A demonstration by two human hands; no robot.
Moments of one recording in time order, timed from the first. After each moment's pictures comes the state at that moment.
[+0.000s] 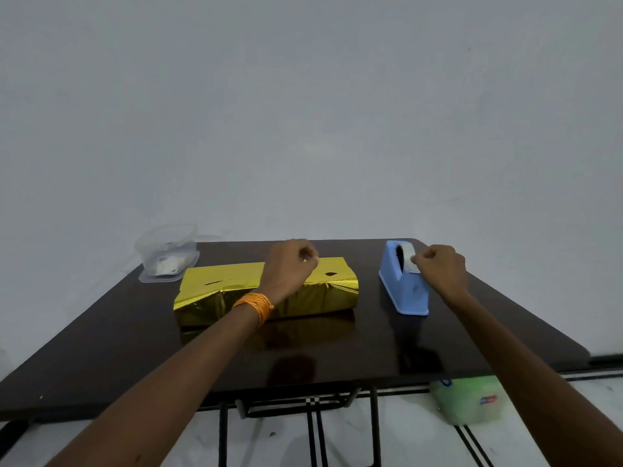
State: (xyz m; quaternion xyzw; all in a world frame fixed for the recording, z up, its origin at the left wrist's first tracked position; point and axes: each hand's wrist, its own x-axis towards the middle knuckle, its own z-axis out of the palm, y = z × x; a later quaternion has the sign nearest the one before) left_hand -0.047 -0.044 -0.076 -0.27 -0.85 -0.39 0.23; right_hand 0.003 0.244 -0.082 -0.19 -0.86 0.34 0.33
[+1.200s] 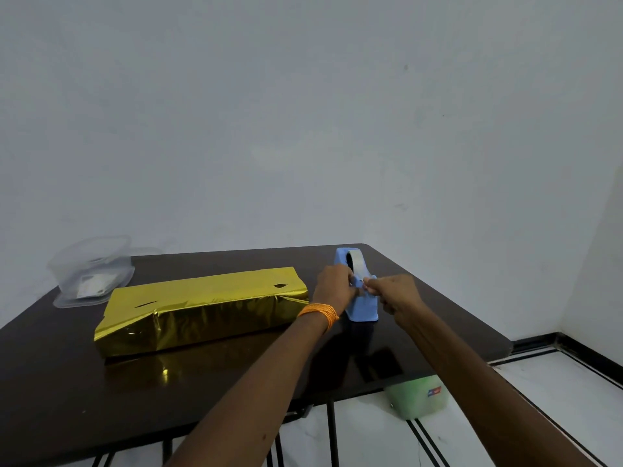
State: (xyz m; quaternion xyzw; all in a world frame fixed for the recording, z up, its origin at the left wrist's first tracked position) left_hand -0.048 0.130 -0.104 -0.30 -0.87 -0.37 0.10; right_hand 0.025 0.246 -0.100 -0.26 -0.73 0.59 0.23
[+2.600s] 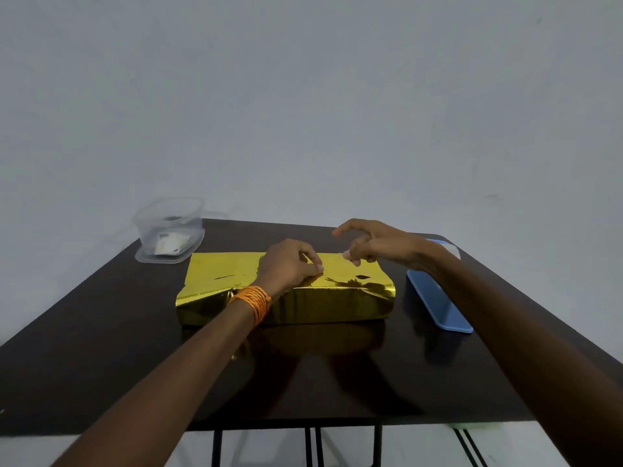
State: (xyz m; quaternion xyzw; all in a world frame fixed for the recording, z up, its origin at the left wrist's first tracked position) left_hand -0.113 -0.084 -0.106 -0.19 -0.89 -0.39 0.12; right_hand -0.082 0.127 -0.036 0.16 -0.92 0.36 -0.06
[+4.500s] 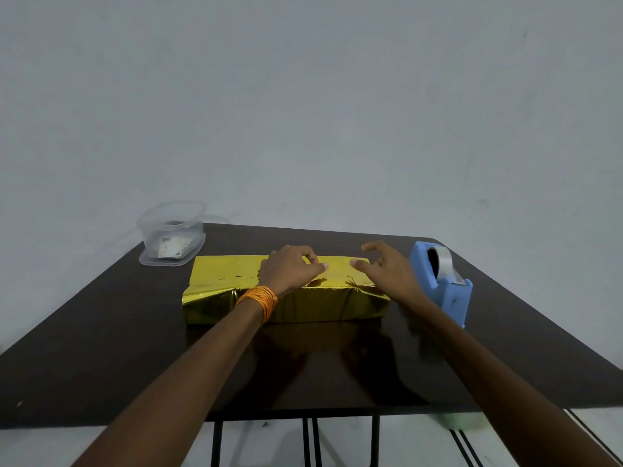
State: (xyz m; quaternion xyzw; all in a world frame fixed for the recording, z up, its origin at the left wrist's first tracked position) left_hand -0.114 -0.081 -0.111 -0.16 -0.92 -0.34 0.10; right_hand -0.061 0.130 -0.102 -0.03 -0.91 0.36 0.20
